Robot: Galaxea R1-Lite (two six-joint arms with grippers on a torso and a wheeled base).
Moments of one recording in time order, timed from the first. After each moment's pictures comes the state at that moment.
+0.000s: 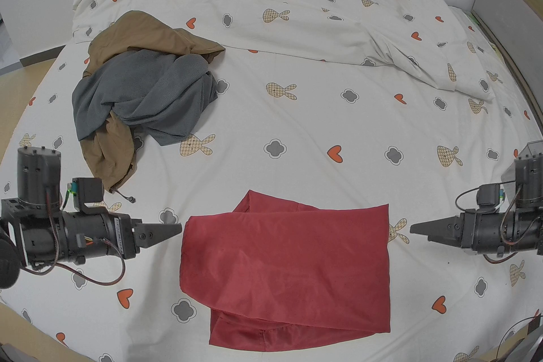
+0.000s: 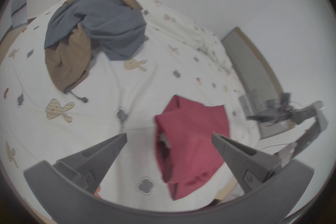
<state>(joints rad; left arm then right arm) -0.27 1.43 -0.58 -0.30 -0.32 -0.25 0.18 1.42 -0.50 -0.30 0.57 0.48</state>
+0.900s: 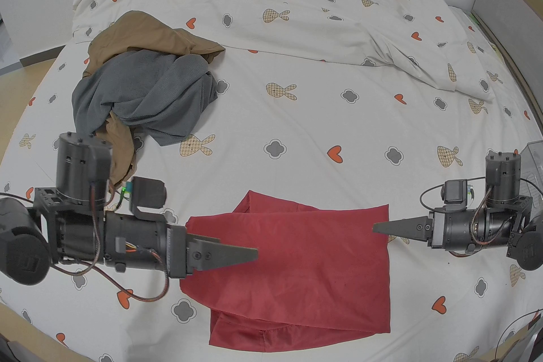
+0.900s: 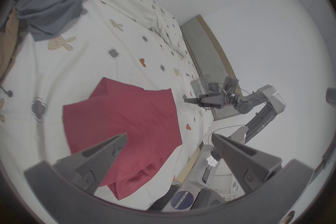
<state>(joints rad) -0.49 1.55 -0.71 -0.29 -0.61 -0.34 0.29 1.63 -0.49 -0.66 0.73 0.51</state>
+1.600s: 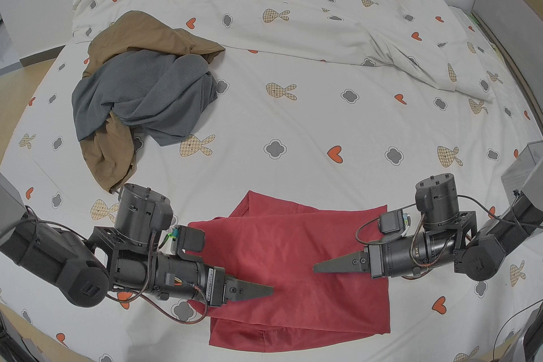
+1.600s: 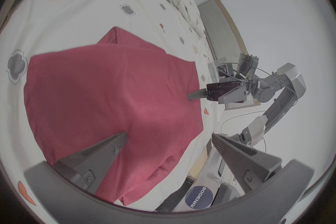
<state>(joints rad) -0.53 1.81 -0.60 -0.48 -0.56 -0.34 0.49 1.91 -0.60 -0.66 0.73 0.54</state>
